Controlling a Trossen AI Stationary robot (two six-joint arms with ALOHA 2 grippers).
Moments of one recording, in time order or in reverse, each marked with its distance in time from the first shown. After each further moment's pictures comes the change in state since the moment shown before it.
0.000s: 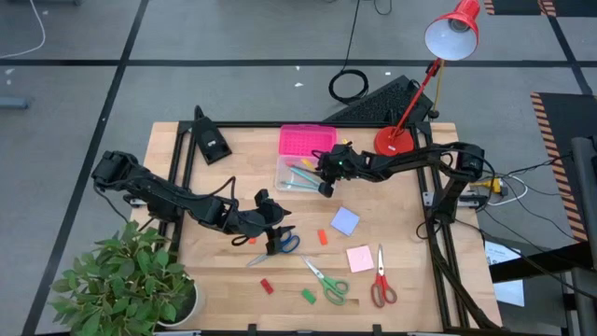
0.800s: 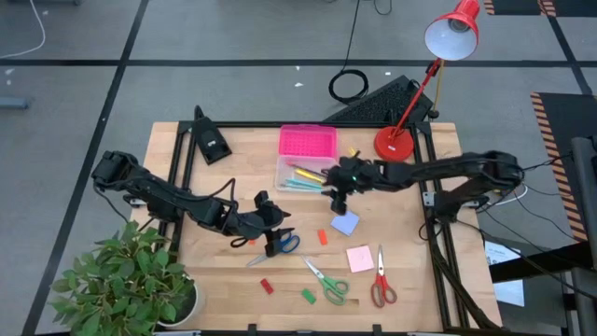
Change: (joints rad) left arm -0.018 0.000 0.000 -0.005 0.000 -0.001; right arm 0.206 -0.310 -0.001 -0.340 -0.002 0.104
